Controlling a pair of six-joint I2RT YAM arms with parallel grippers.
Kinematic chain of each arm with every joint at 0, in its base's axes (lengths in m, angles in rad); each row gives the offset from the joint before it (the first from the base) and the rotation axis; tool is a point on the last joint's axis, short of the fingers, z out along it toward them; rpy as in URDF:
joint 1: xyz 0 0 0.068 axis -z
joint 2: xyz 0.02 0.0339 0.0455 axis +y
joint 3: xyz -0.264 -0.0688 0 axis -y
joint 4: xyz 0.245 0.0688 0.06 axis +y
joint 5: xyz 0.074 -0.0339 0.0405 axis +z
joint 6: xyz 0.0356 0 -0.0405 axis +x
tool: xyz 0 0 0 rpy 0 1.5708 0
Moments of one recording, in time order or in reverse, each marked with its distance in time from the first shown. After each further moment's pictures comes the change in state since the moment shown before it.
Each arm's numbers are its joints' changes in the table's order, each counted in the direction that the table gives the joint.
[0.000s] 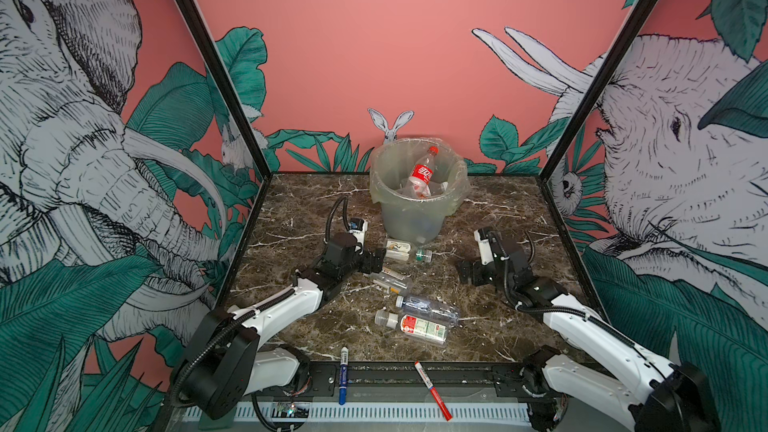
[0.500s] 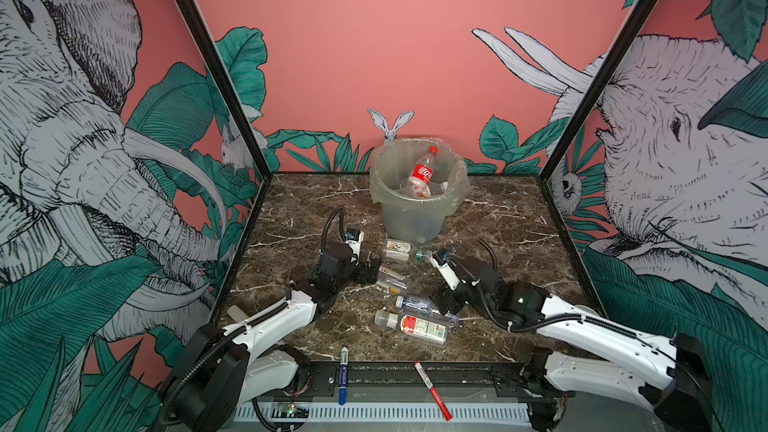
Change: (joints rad) left arm 0.007 -0.077 -0.103 0.004 0.022 0.016; right arm -0.458 0.077 0.159 0.177 -0.093 -0.070
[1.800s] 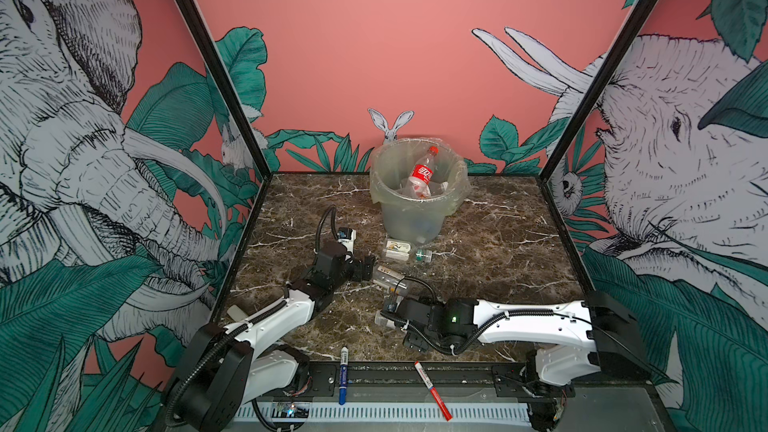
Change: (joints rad) left arm -0.074 0.002 -0.016 -0.018 -0.022 -0.037; right arm -0.348 0.429 0.209 0.204 -0.163 -0.101
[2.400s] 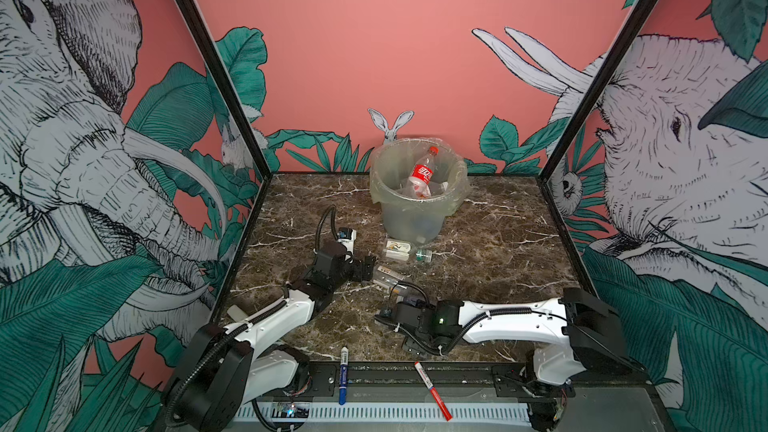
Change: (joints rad) left arm -0.003 0.000 0.000 0.000 -0.014 -0.006; right arm 0.000 0.104 0.005 -0.005 0.022 -0.006
